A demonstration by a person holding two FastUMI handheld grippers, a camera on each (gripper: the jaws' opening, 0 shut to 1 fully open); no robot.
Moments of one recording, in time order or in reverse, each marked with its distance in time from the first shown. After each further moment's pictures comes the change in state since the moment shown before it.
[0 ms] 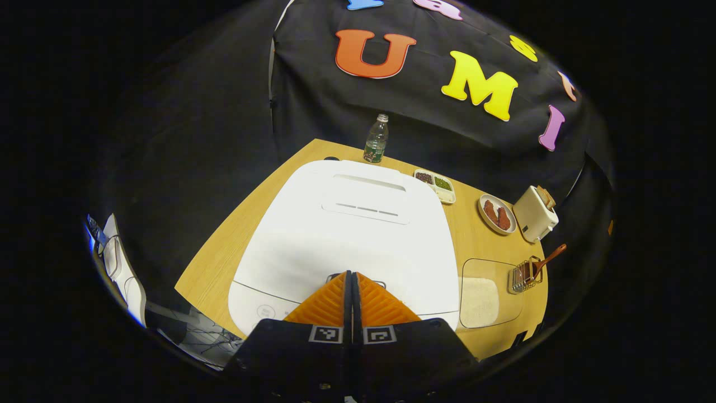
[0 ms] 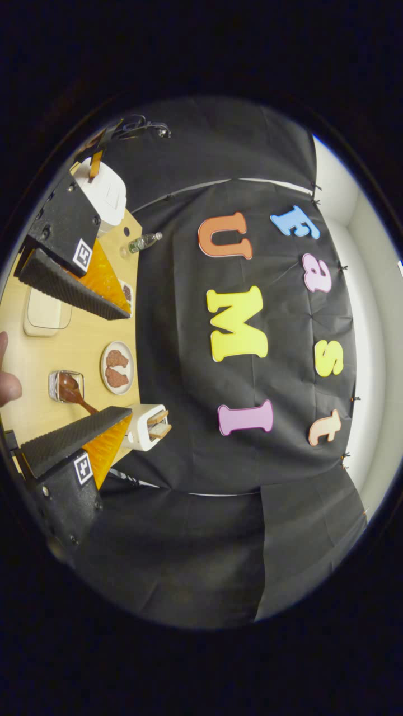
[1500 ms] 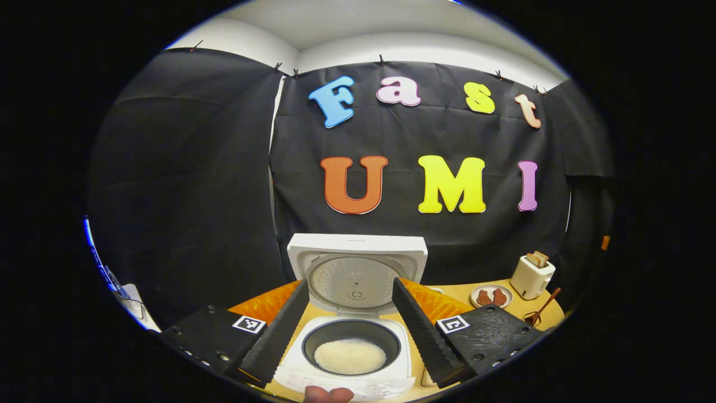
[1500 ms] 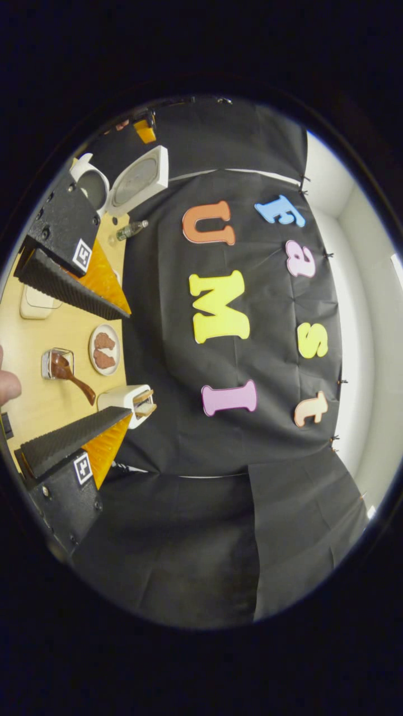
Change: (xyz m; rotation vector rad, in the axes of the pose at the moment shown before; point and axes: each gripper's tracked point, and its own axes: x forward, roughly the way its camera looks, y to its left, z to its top) left arm -0.133 -0.051 0.156 0.129 -0.670 0.070; right arm -0.016 -0.054 0.016 0.019 -0.067 -0.058
